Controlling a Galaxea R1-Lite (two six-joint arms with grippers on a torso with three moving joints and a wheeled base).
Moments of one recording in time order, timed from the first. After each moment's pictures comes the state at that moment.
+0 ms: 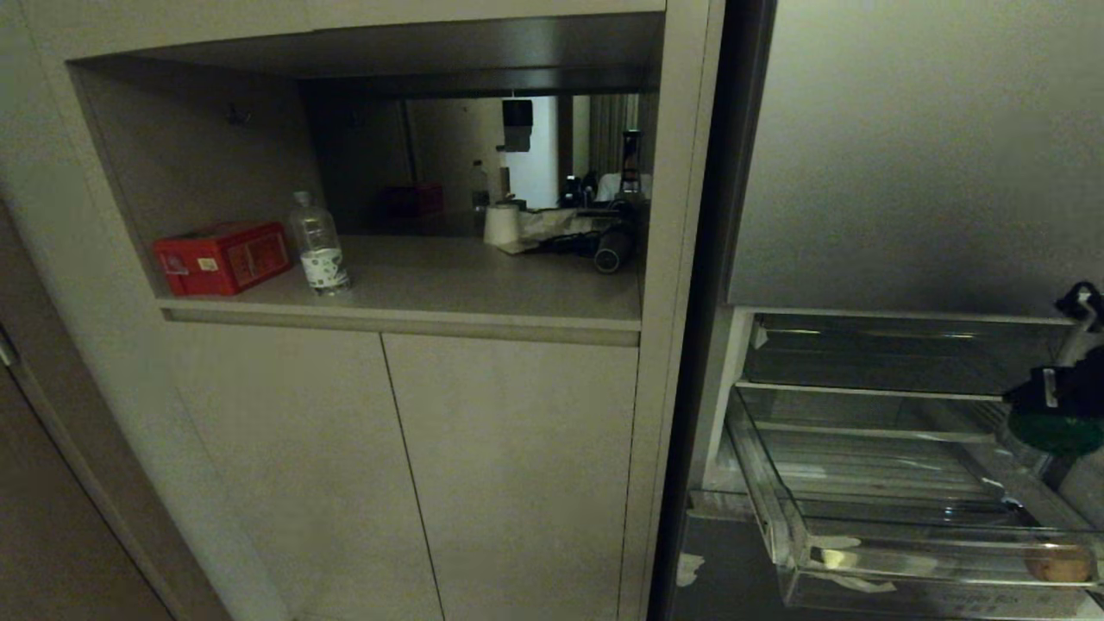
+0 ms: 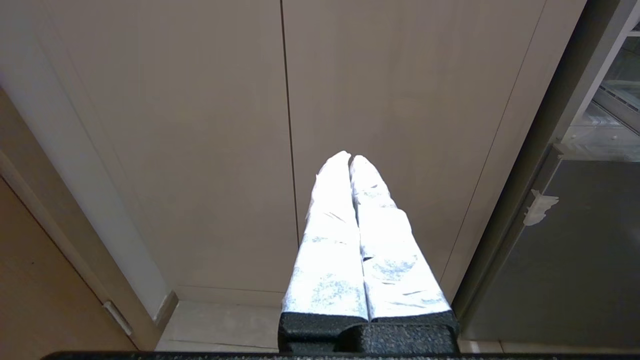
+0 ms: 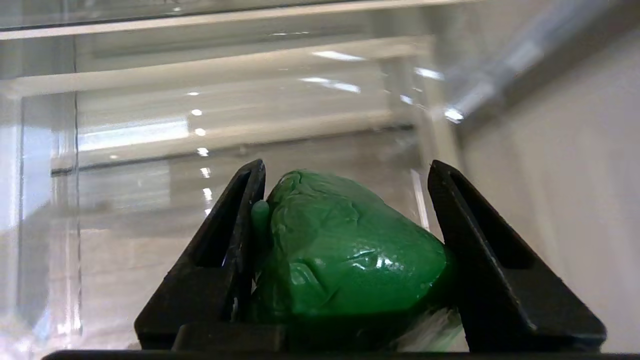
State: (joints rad) left arm -0.01 0.00 -0.04 0.10 0.01 -0.01; right arm -0.52 1.89 -1.19 0.01 0.09 -0.21
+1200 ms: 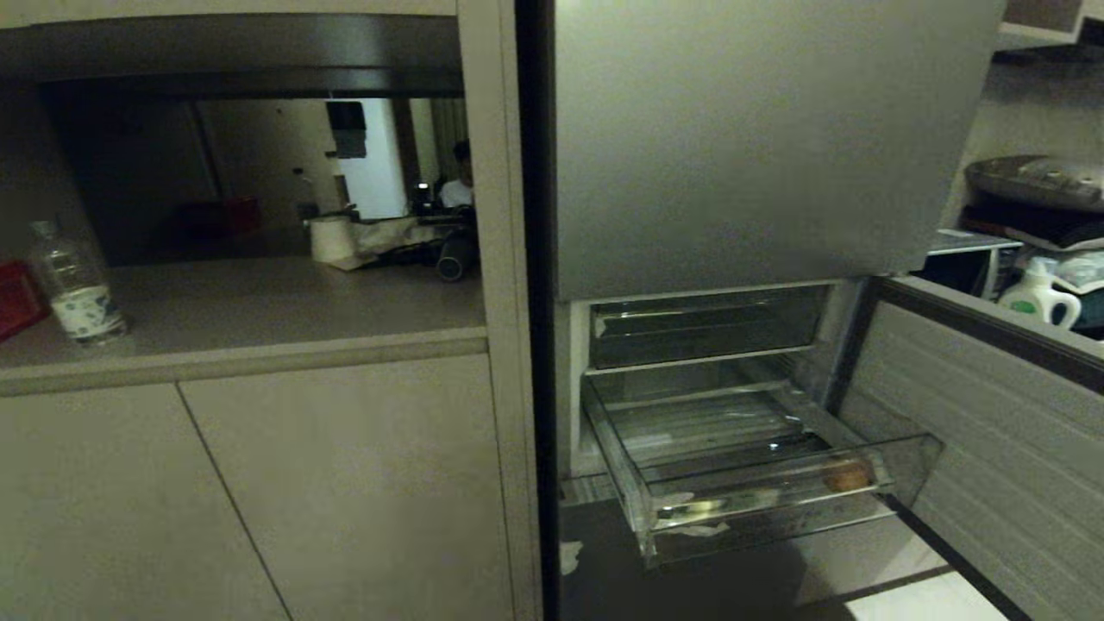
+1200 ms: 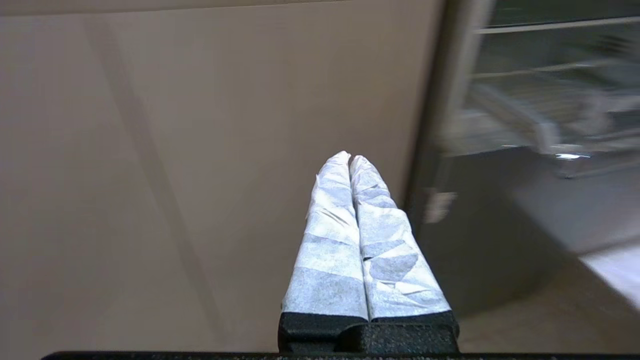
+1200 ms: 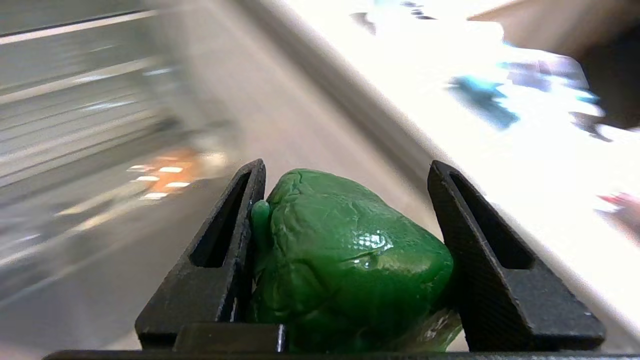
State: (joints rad) left arm -0.01 0.00 -0.04 0.09 0.01 -0.01; right arm -0.62 1.08 -0.67 -0.12 0.08 -0.23
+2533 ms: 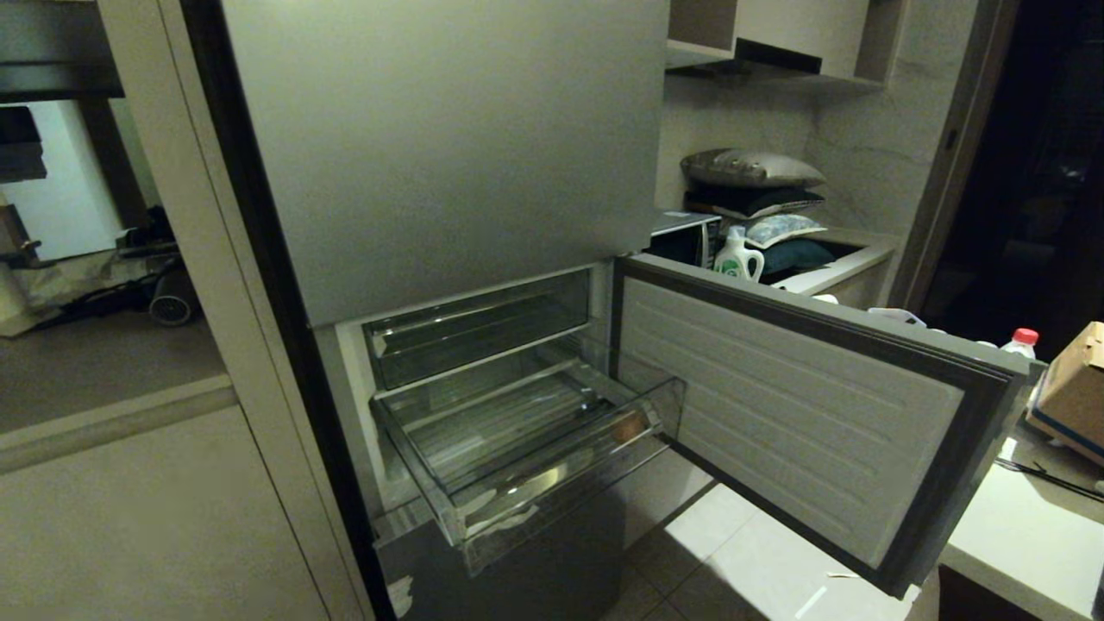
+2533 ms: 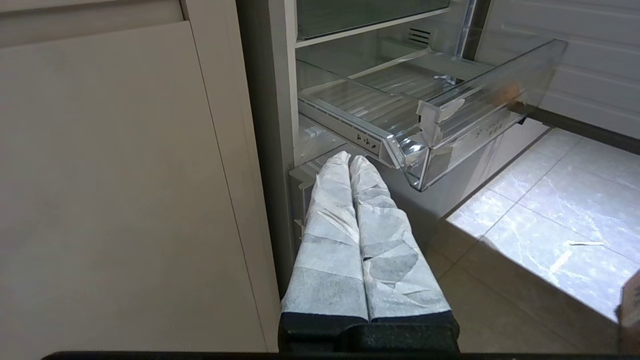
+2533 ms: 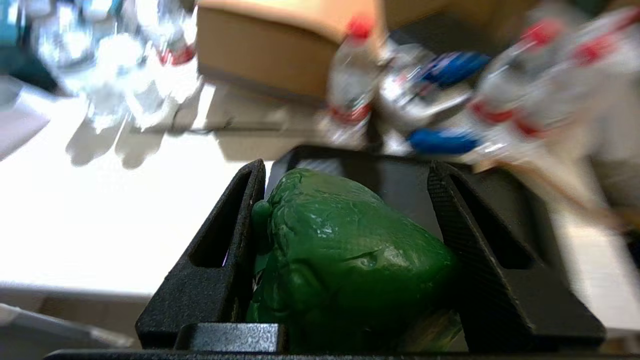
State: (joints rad) left arm -0.01 0.00 -0.04 0.10 0.01 -0.01; right arm -1.03 1.45 -0.84 -0.27 0.10 -0.17
